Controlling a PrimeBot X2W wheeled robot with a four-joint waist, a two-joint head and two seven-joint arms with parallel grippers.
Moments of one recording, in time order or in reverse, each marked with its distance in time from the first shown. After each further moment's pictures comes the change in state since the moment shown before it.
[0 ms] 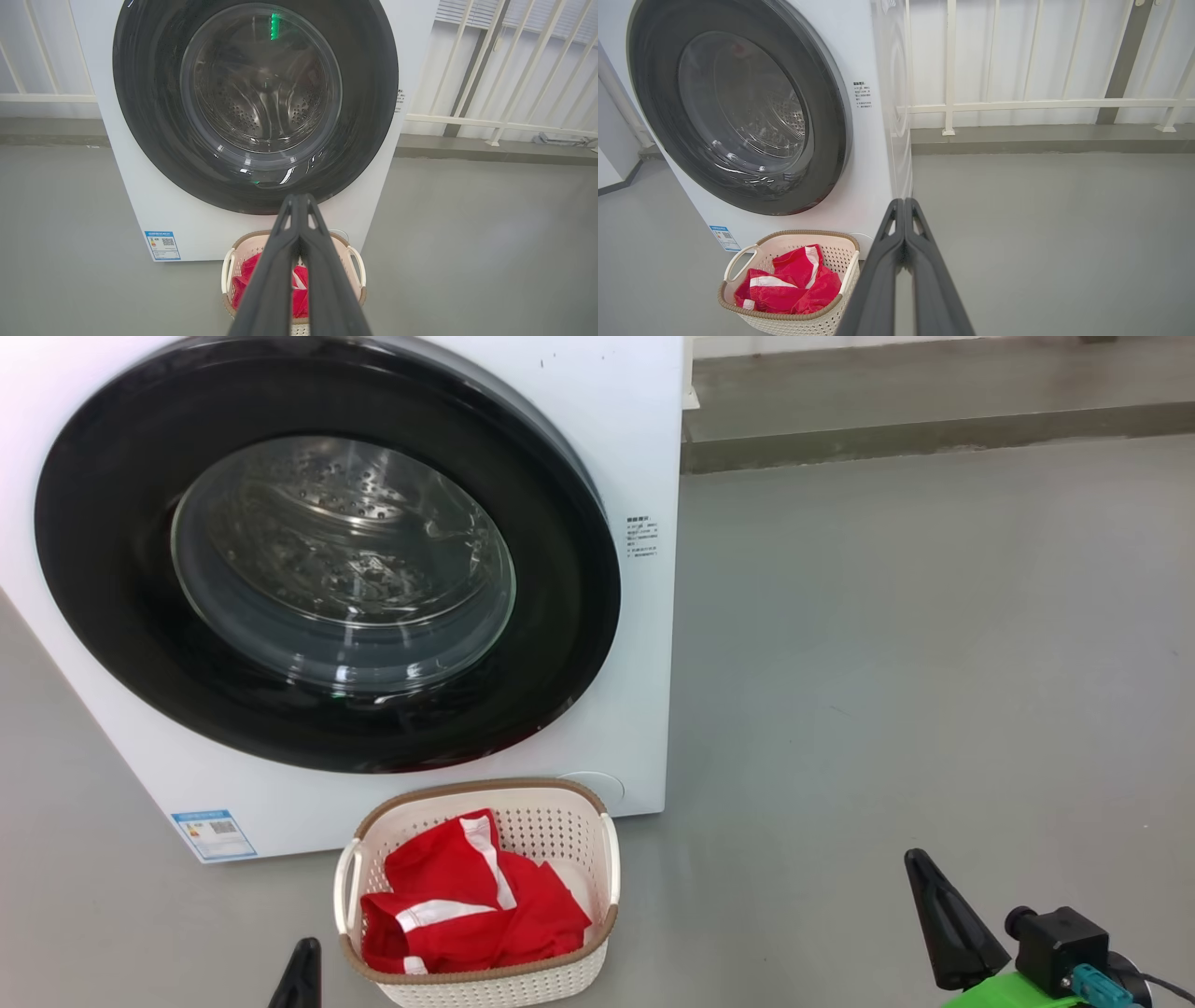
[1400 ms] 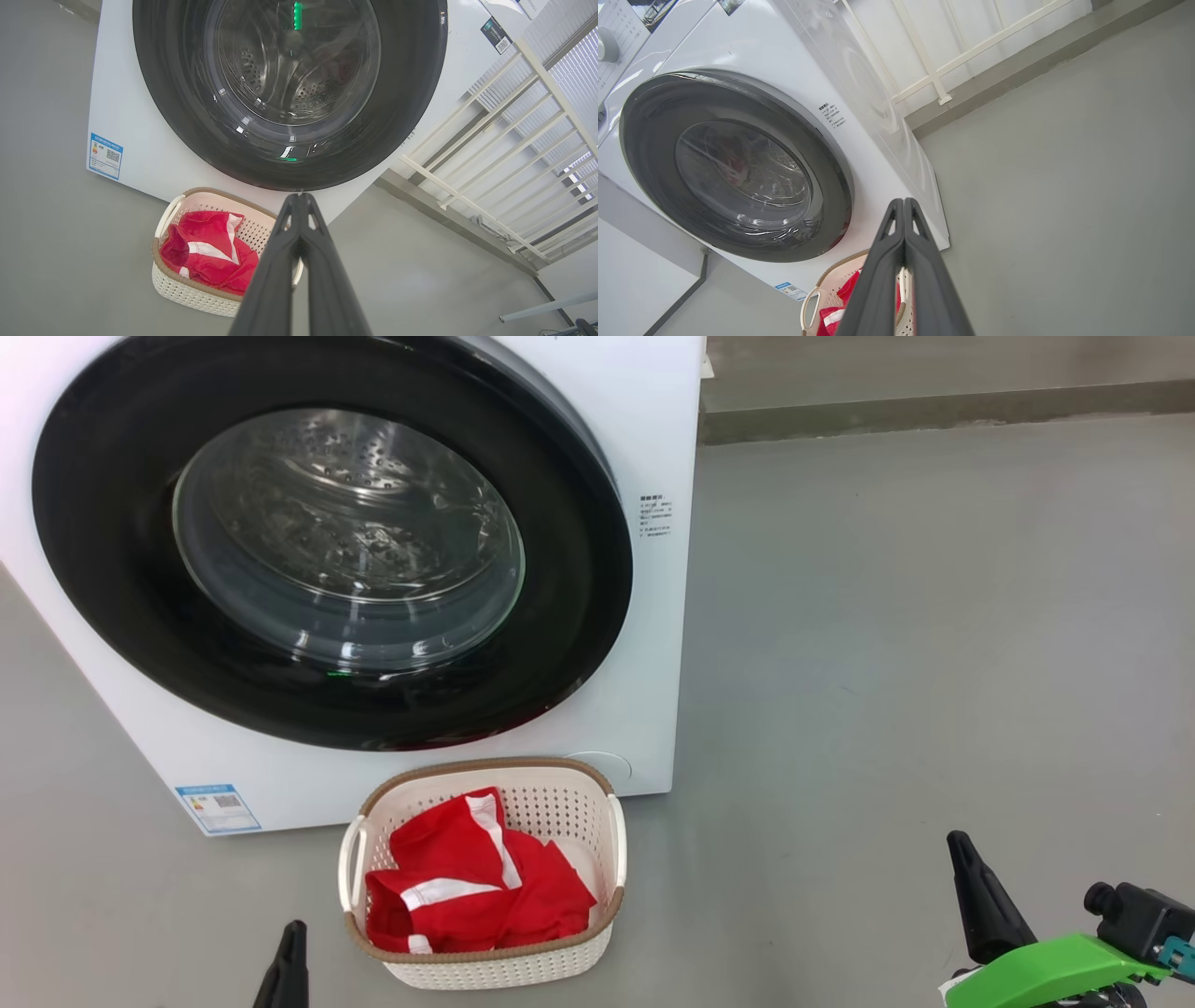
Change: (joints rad) left arm -0.063 0.001 0.009 0.044 -0.476 -0.004 0.111; right arm -0.026 0.000 -0.050 -0.003 0.473 0.000 0.119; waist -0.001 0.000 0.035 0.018
